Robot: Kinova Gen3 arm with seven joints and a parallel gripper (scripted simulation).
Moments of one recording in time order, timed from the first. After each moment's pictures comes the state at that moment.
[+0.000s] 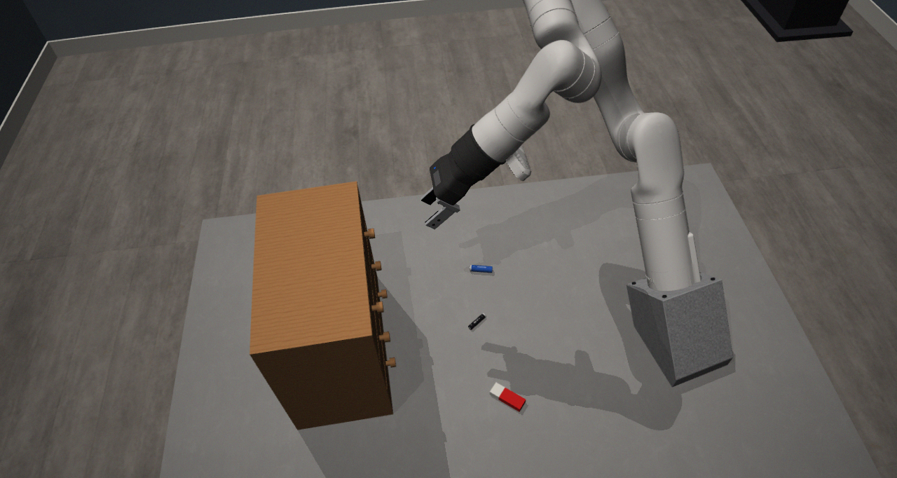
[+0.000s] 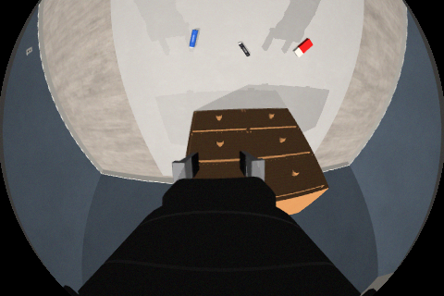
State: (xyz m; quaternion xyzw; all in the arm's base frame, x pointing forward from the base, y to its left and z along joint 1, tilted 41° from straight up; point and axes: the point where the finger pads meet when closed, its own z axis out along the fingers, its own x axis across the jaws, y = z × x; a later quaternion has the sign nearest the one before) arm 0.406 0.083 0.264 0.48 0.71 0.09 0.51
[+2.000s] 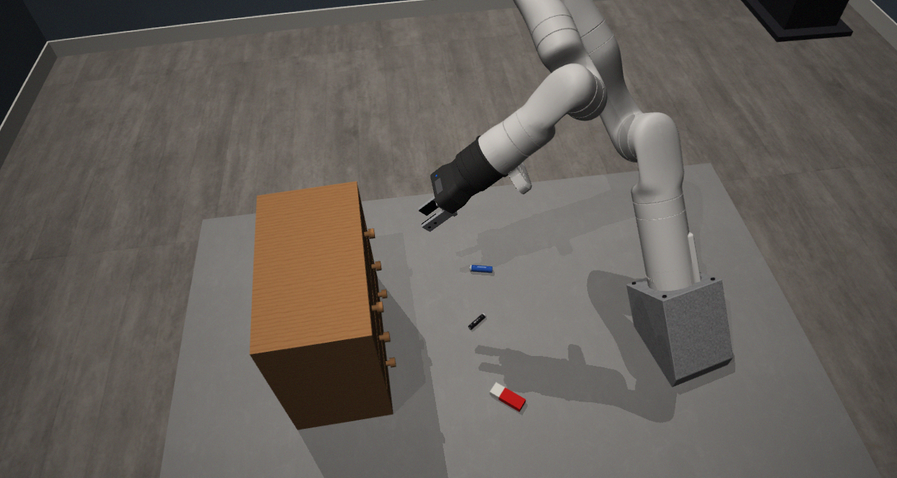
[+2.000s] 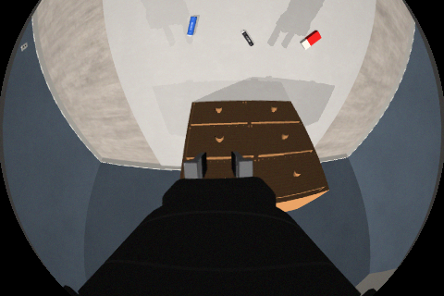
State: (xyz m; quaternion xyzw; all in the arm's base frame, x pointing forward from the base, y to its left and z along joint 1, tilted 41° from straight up) arm 0.415 0.074 0.252 0.45 0.71 0.13 0.53
